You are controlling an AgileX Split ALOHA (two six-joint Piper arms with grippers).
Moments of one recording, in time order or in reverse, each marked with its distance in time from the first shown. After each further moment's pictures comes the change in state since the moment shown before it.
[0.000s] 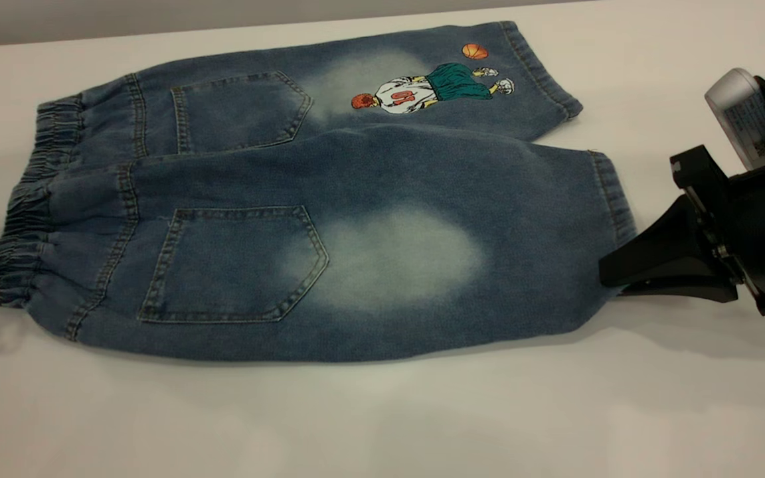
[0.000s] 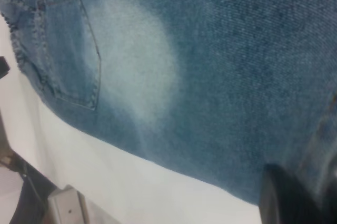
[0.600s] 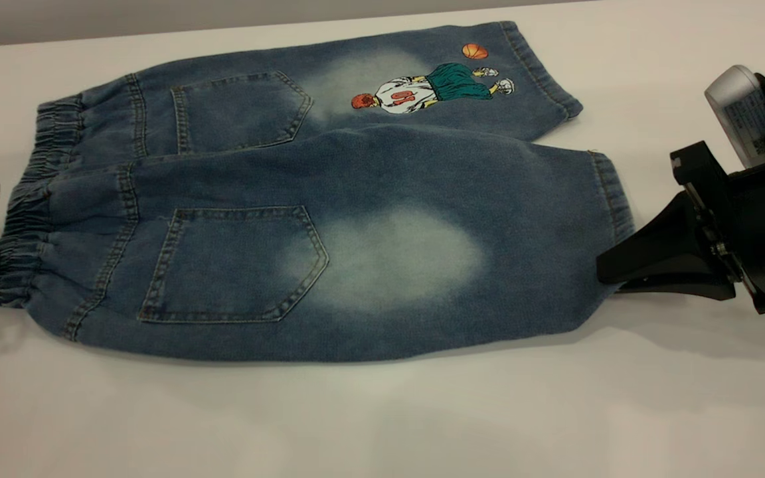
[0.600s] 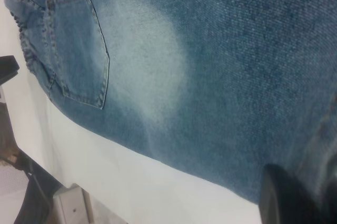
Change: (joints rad) left arm -0.001 0.000 0.003 -0.030 0.003 -0.013; right arm 0.000 0.000 0.000 0.000 0.011 0.000
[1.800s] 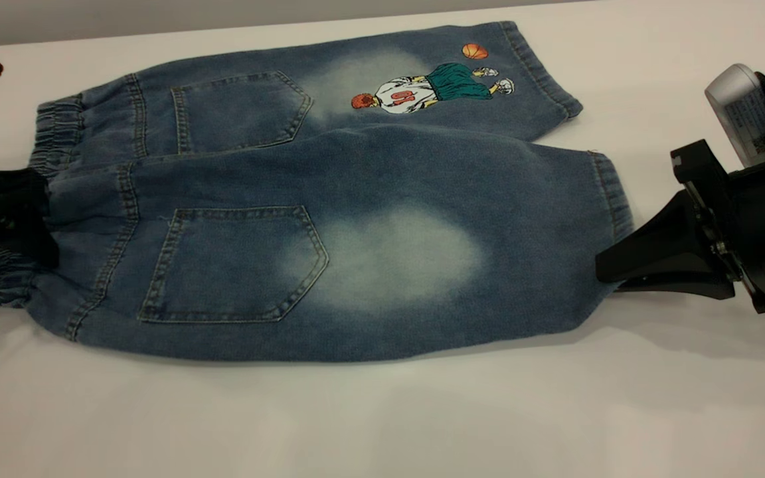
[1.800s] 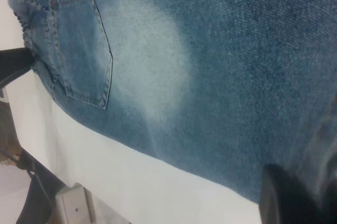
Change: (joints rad) left arm -0.091 0.067 -0.021 -0.053 -0.031 0.002; right arm 0.000 0.000 0.000 0.000 0.007 0.000
